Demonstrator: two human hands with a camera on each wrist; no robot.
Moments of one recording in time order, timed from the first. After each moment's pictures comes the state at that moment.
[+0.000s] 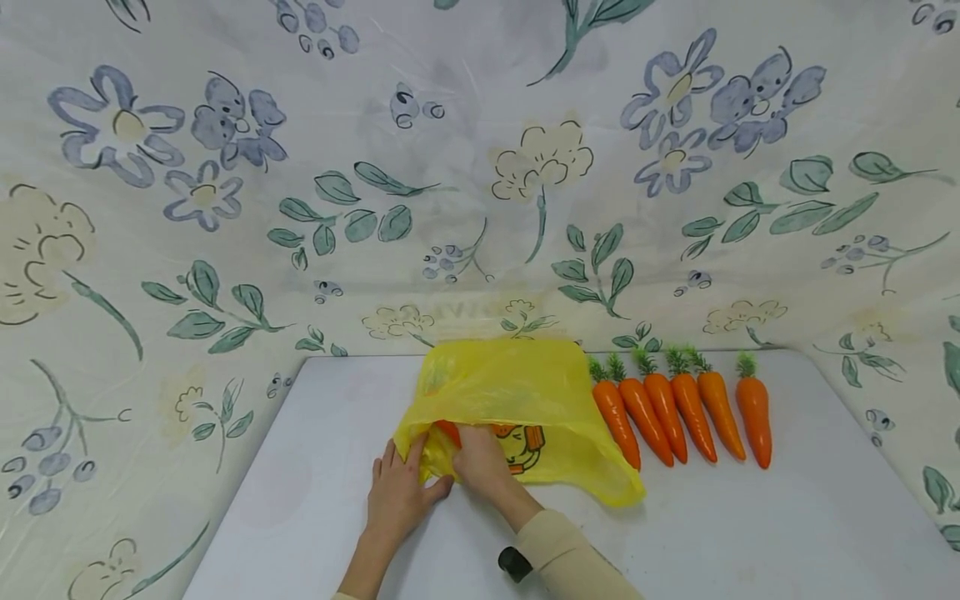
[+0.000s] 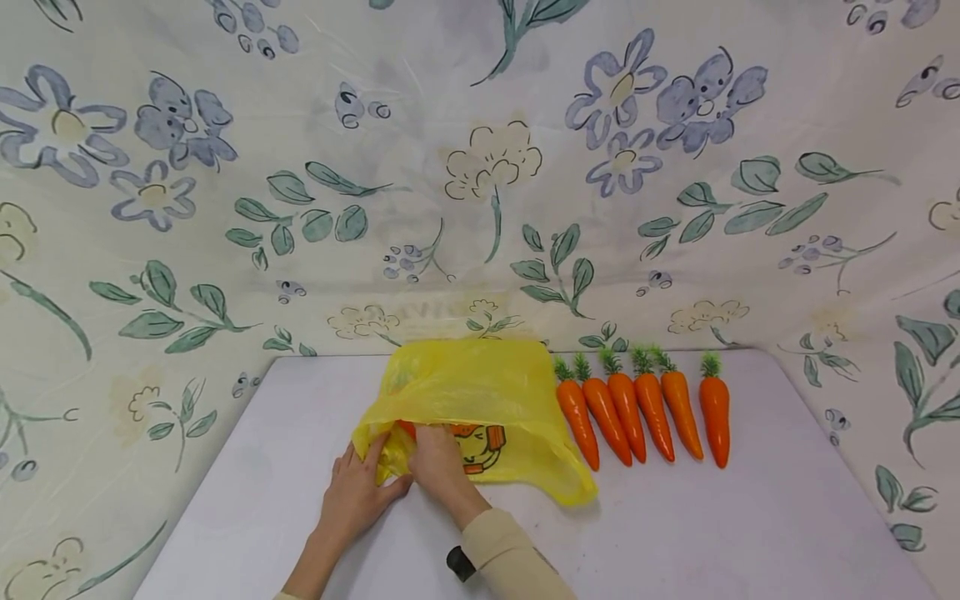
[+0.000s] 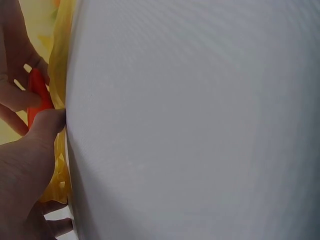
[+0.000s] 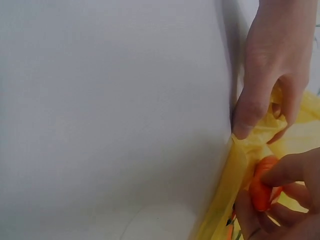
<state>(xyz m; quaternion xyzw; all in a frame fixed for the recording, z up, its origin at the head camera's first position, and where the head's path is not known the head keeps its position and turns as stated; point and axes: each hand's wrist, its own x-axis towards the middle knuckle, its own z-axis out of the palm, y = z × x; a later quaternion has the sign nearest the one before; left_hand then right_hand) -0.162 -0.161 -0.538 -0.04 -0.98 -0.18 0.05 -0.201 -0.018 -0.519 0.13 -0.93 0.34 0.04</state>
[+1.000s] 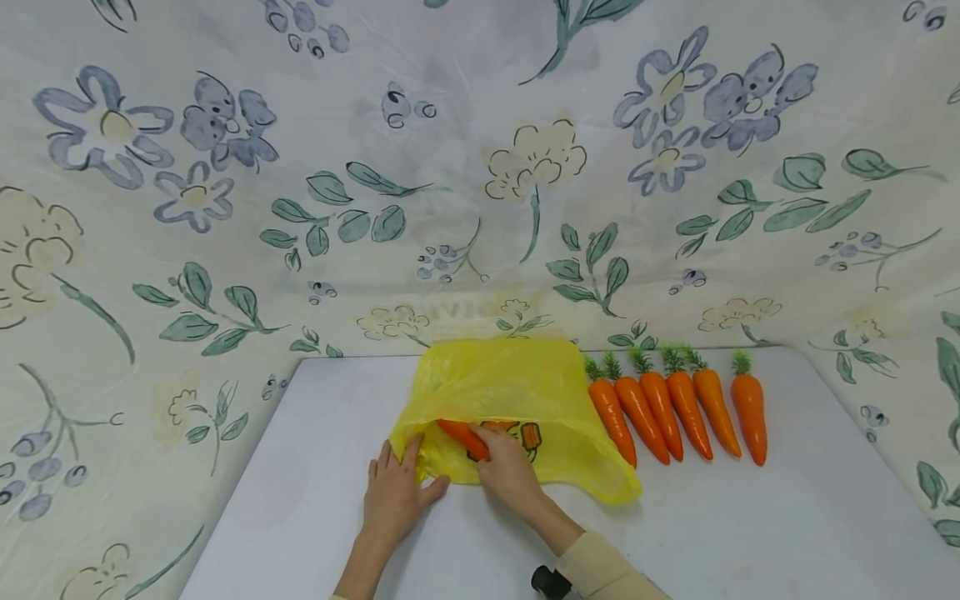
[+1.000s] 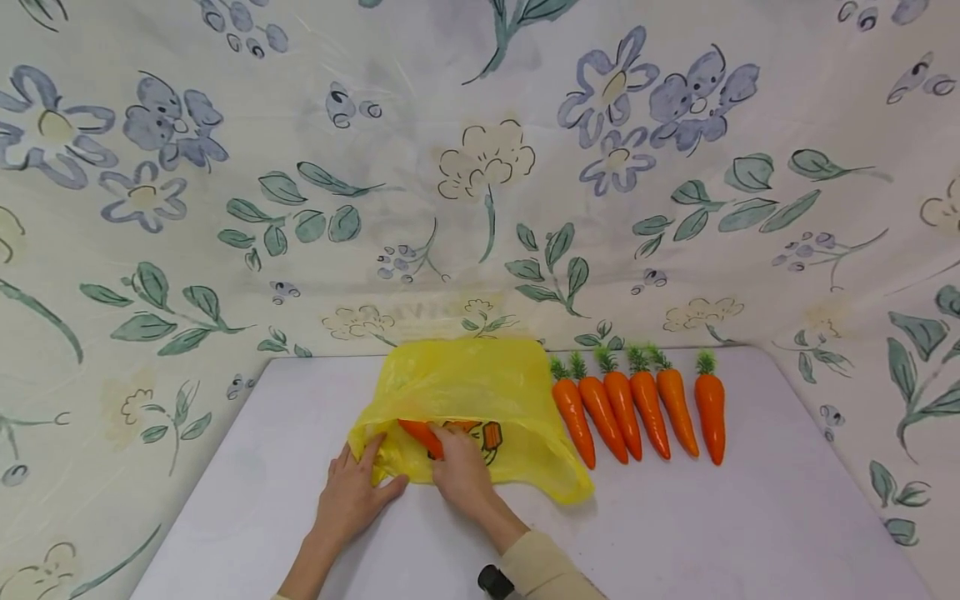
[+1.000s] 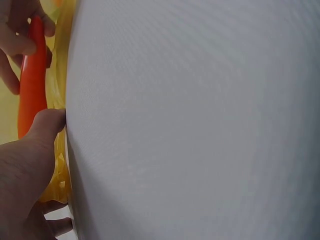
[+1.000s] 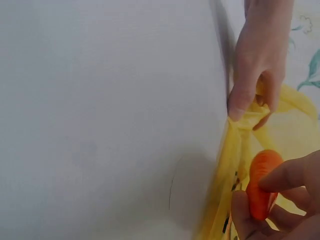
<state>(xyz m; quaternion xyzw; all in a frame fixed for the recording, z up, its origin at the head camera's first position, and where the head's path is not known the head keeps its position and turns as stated) -0.165 -0.160 -0.538 -0.03 -0.98 -0.17 0.04 -0.180 0.025 -0.518 0.11 -0.90 0.43 0.01</state>
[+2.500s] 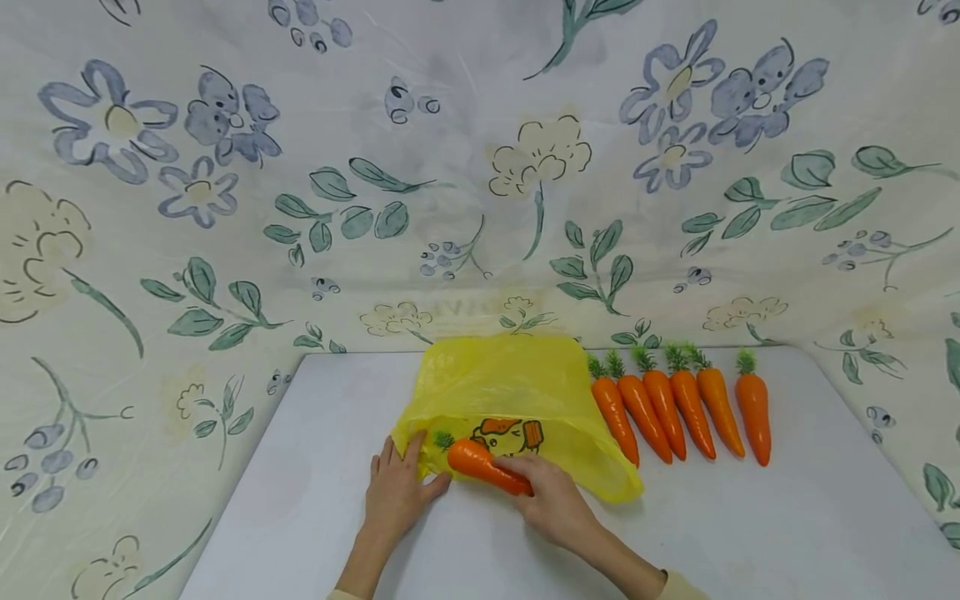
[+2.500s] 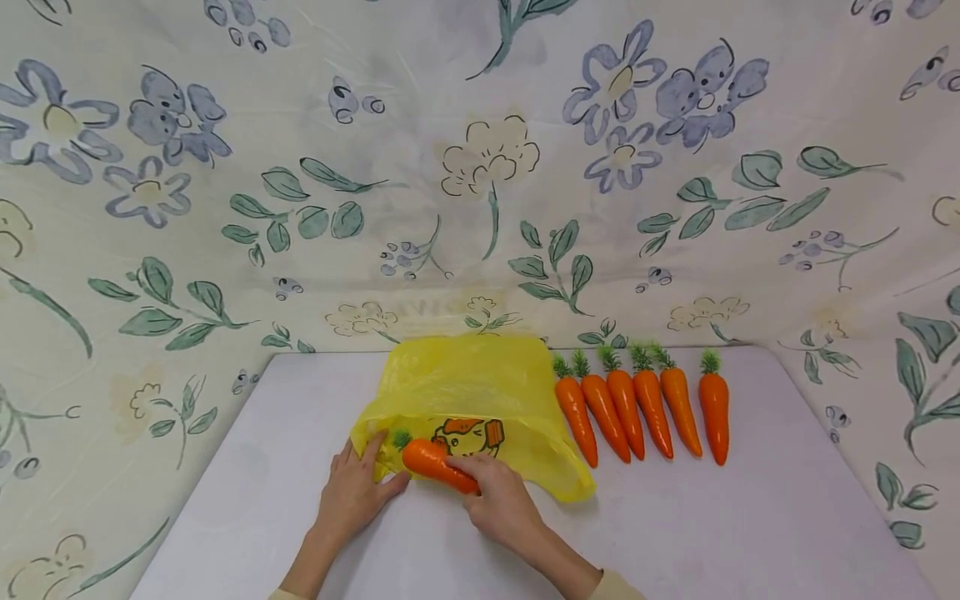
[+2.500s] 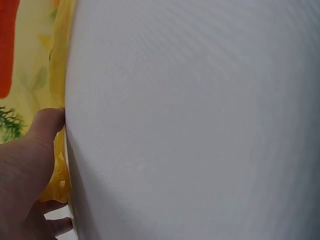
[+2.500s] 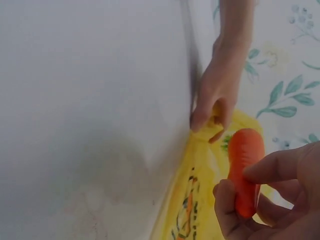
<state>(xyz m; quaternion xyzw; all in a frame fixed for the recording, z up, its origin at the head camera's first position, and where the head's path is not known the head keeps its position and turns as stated) -0.164 -0.161 -0.539 -0.03 -0.98 -0.17 0.03 -0.127 0.081 -0.484 0.16 -0.89 0.42 -0.08</state>
